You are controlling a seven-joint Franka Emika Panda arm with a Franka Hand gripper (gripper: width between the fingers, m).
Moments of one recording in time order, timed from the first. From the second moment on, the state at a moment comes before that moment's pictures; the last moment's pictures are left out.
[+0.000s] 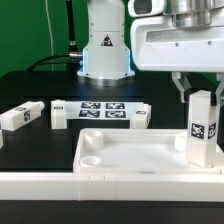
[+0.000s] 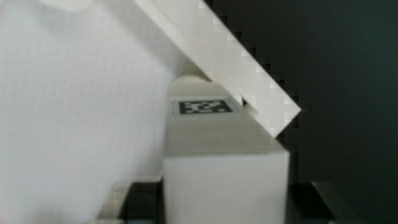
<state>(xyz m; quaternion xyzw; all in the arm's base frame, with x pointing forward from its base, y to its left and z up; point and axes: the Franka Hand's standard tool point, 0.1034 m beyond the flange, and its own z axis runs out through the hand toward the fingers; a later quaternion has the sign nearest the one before) 0.630 0.100 0.121 -0.88 0.47 0.02 0.09</state>
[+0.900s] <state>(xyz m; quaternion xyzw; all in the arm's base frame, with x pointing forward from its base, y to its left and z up) 0.630 0.105 0.122 -0.83 0.55 0.05 0.10</state>
